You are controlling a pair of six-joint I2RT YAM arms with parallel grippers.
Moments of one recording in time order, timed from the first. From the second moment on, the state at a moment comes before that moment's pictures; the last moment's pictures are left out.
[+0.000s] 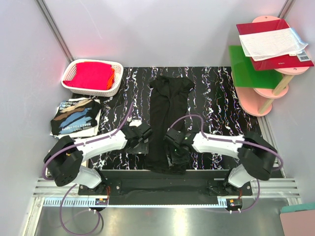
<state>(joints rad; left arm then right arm) -0.86 1.41 0.82 -0.82 -0.35 -0.87 1.02 1.56 0.88 -0.63 -0.12 0.83</state>
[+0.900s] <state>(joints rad) -0.86 1.24 0.51 -0.21 -0.06 -1.03 1.03 0.87 0.38 -0.60 0.07 1.24</state>
